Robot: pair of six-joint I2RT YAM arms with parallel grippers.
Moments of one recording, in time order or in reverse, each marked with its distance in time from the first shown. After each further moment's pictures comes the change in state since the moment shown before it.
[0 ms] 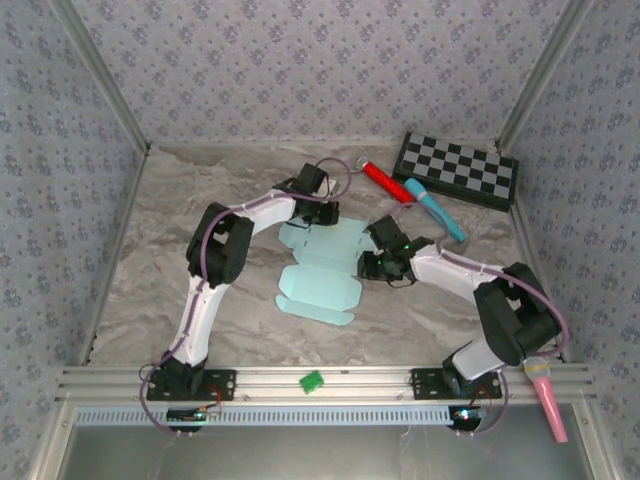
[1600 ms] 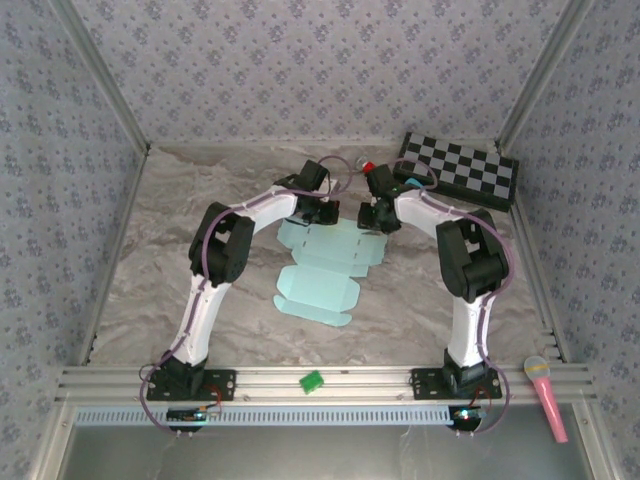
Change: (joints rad) left arm 0.000 0.026 0.077 -0.104 0.003 0.007; right arm -0.180 0.461 0.566 -0.132 0.018 -0.140
